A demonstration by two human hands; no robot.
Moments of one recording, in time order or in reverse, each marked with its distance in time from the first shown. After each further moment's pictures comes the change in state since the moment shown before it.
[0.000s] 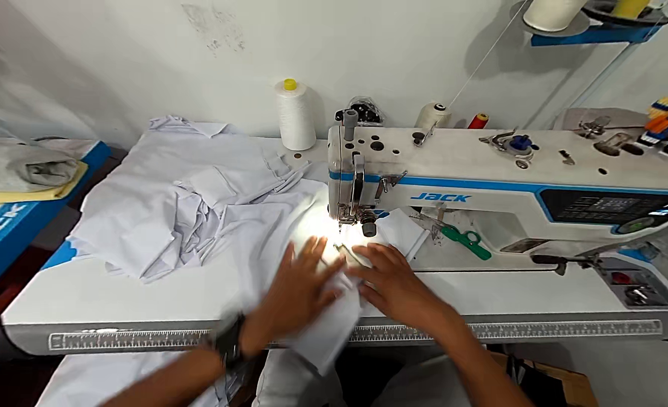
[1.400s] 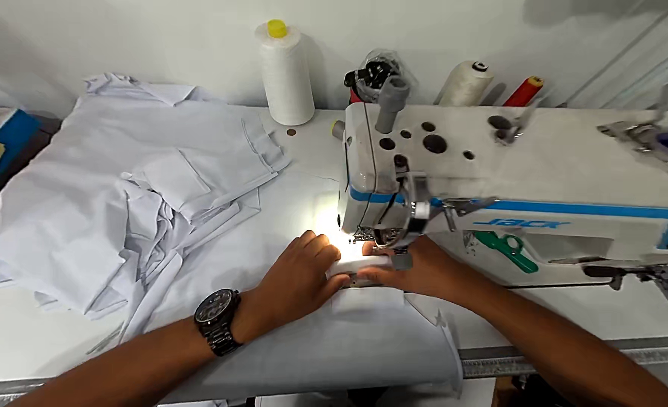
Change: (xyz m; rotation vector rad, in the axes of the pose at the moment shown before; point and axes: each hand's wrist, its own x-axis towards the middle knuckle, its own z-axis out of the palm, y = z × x) left_hand 0.057 -0.049 -0.011 -0.129 0.121 0.113; right_hand 0.076 0.041 -0.017 0.099 -0.124 0.035
